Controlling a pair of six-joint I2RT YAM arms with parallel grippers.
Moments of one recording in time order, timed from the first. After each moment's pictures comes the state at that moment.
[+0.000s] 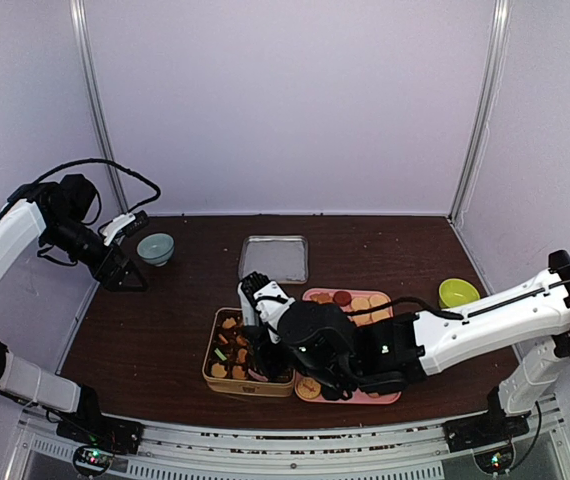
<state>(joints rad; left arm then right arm) -0.06 1.30 1.30 -1.28 0.55 0.62 1.44 1.65 1.15 0.05 0.57 0.33</state>
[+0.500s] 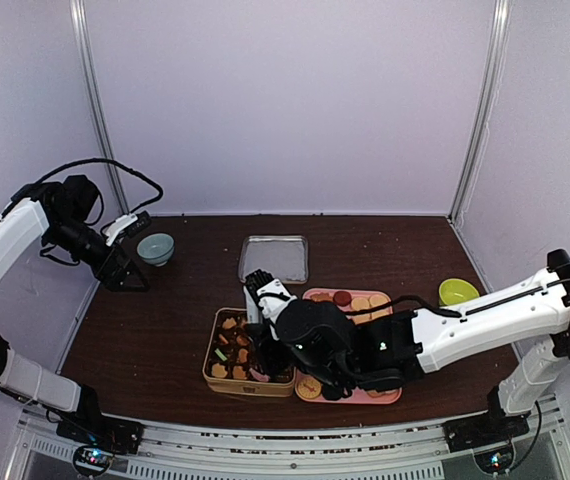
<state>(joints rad) -0.06 1.32 1.30 -1.28 0.57 0.64 1.43 1.66 1.16 0.01 0.58 0.37</state>
